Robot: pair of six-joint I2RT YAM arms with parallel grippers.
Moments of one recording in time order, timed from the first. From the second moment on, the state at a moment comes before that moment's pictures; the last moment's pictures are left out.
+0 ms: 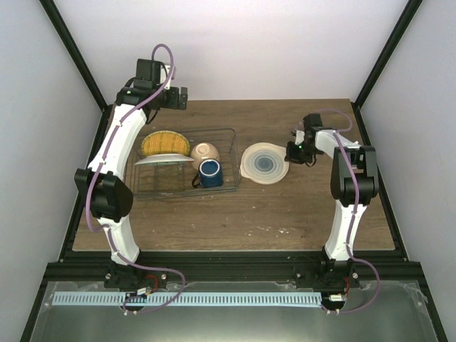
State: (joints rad) left arm -0.20 1.89 2.02 -0.80 0.02 -0.03; right arm 0.06 2.04 1.43 -0.65 -0.34 0.13
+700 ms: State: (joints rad) left arm -0.39 2.14 2.28 -0.80 0.32 -0.14; right arm -0.21 2.04 1.31 -0.46 -0.62 0.32
